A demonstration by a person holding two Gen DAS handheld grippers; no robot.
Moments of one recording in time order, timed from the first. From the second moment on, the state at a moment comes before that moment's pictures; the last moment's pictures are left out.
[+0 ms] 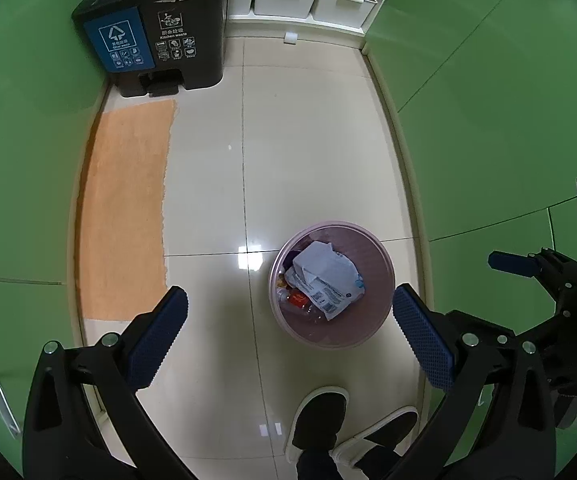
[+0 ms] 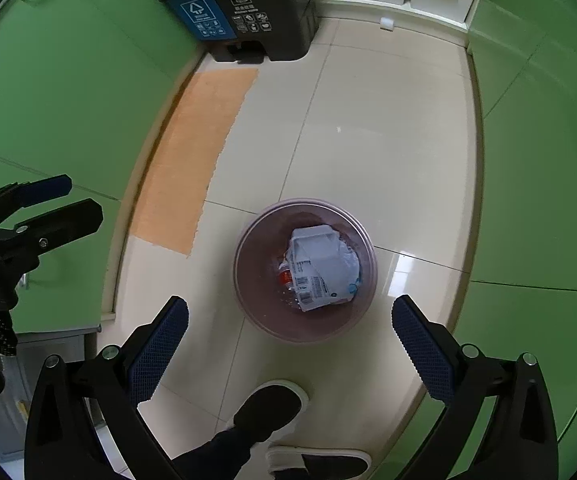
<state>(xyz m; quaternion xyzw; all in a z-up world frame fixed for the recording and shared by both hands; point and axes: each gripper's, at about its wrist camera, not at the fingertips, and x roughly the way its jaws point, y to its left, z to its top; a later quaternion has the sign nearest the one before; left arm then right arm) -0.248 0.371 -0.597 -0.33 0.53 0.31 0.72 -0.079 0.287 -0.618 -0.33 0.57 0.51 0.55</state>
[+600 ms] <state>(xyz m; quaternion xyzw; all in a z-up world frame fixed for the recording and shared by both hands) -0.242 0.325 -0.411 -0.30 0.51 0.28 0.76 -0.071 0.237 -0.421 -0.27 0.55 0.49 0.62</state>
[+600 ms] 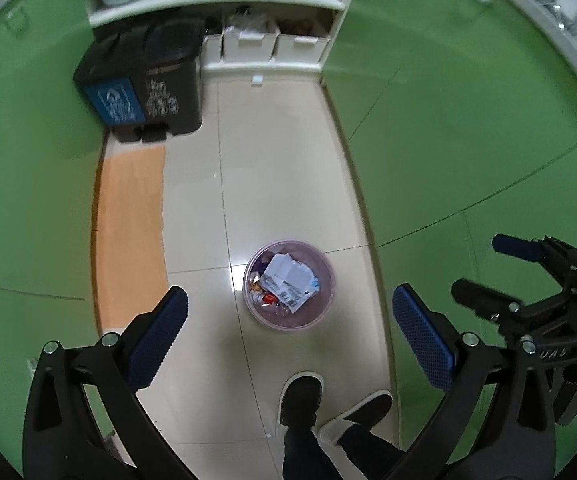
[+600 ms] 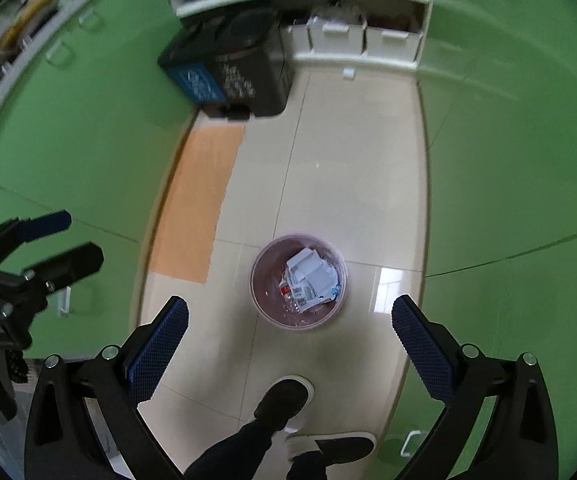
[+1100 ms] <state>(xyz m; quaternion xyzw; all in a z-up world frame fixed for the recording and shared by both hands) -0.196 0.268 -0.197 -0.20 0.45 0.21 0.84 -0.037 0.127 -0.173 -0.16 0.46 0.44 0.75</state>
